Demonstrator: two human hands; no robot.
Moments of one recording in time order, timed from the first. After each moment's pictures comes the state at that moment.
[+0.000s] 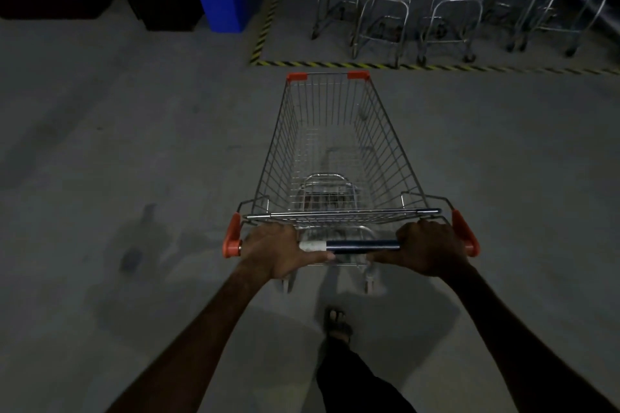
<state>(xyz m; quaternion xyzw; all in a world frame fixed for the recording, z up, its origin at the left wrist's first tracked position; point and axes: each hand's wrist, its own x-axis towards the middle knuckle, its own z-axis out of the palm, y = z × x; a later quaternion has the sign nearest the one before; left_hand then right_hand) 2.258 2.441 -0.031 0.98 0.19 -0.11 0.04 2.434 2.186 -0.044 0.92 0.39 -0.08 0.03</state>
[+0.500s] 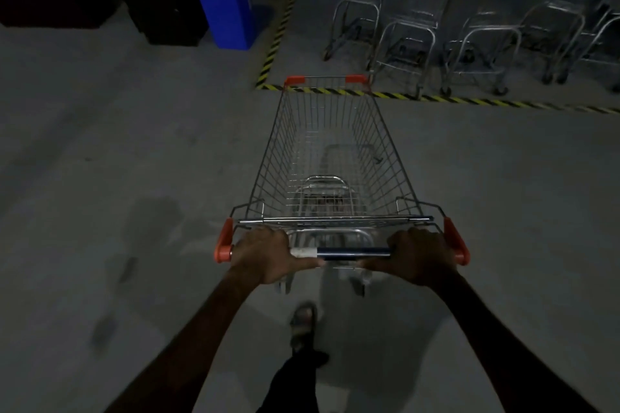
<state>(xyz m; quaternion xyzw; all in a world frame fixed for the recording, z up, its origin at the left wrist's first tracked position) 2.574 2.674 -0.034 0.97 0.21 -0.11 0.05 2.751 2.426 -0.029 0.91 0.40 -0.12 0.04</state>
